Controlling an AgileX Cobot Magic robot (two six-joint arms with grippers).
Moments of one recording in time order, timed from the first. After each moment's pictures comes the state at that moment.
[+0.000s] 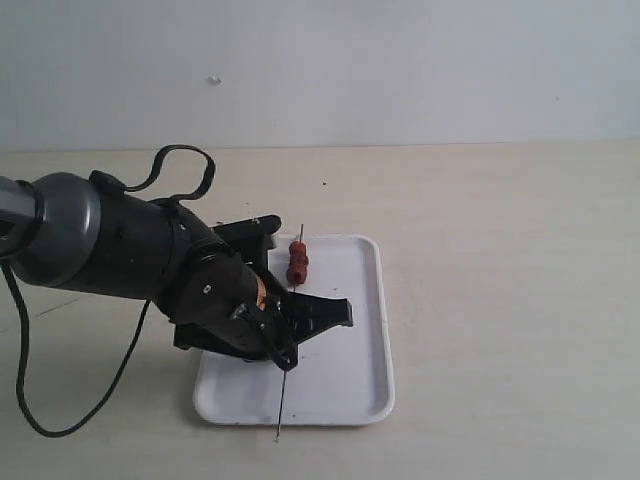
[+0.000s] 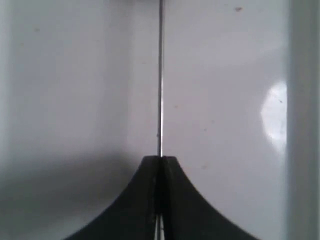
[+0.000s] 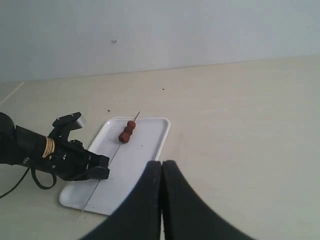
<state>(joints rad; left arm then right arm) -0.79 1.97 -1.05 0.10 0.29 -0.85 0.32 0.19 -0.66 -0.08 0.91 0.37</state>
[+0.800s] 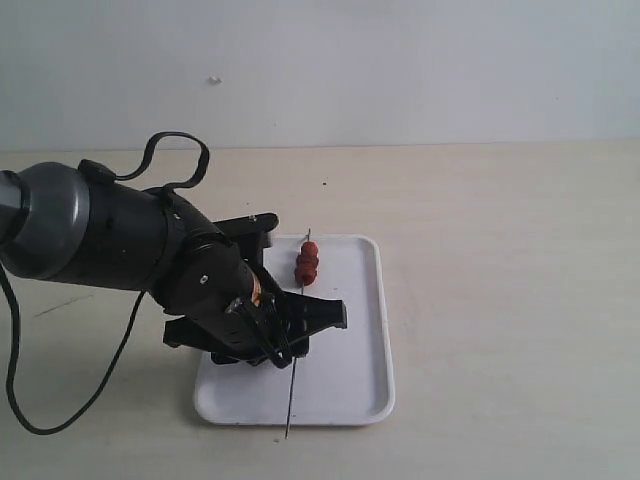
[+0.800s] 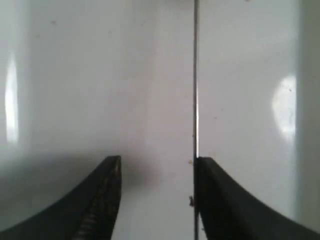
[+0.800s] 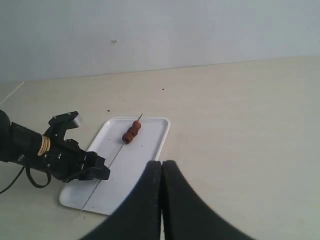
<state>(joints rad) -0.79 1.95 -1.06 0.10 0.37 -0.83 0.32 0.19 -0.66 -0.08 0.91 0.37</state>
